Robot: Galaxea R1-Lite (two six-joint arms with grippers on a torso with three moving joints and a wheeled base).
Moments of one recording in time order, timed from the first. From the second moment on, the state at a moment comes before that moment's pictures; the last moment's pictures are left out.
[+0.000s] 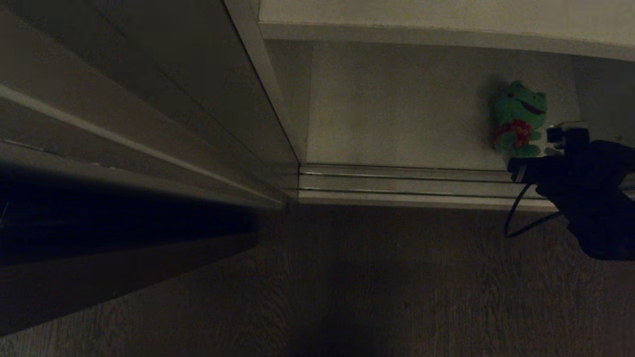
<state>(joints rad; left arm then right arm) -0.02 0.00 -0.02 0.05 0.00 0.01 -0.12 2.04 -1.00 -1.20 -0.05 -0.08</state>
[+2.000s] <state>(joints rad) -0.02 0.00 -0.02 0.05 0.00 0.01 -0.17 2.20 -1.23 -1.29 -0.01 -0.09</state>
